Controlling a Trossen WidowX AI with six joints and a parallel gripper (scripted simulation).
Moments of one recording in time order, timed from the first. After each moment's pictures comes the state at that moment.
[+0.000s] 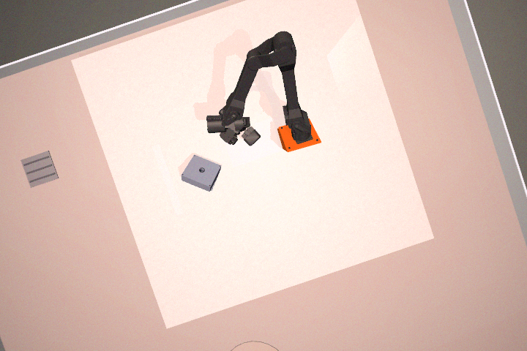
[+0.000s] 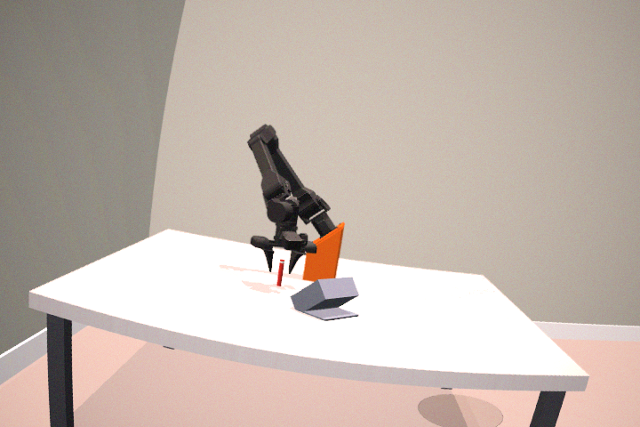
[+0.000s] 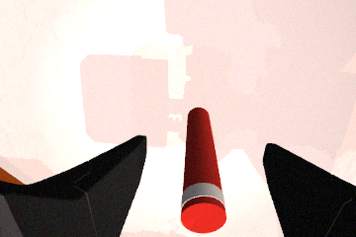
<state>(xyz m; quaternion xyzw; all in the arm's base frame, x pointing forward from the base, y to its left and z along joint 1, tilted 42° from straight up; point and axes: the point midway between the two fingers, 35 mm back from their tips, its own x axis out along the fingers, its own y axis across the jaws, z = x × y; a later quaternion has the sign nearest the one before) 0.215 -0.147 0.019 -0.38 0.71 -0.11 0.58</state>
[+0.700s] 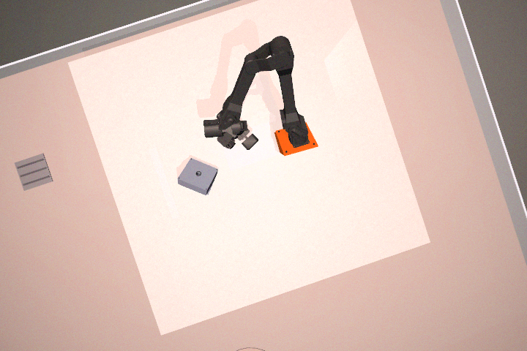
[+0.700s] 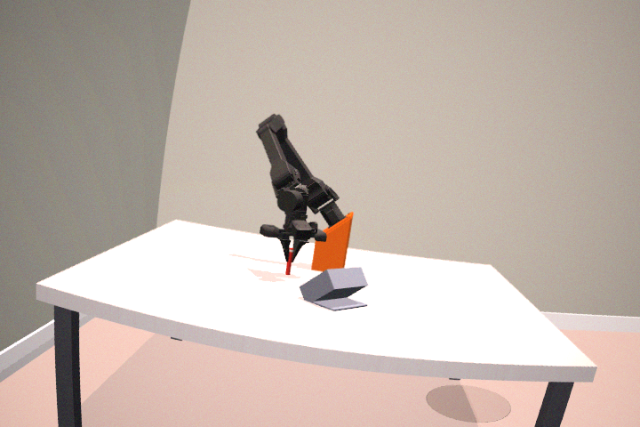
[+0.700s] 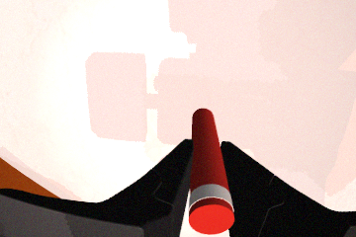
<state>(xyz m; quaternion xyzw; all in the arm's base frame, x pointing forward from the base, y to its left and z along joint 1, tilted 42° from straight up) 0.213 -0.143 0.020 -0.38 0.71 -0.11 0.58</state>
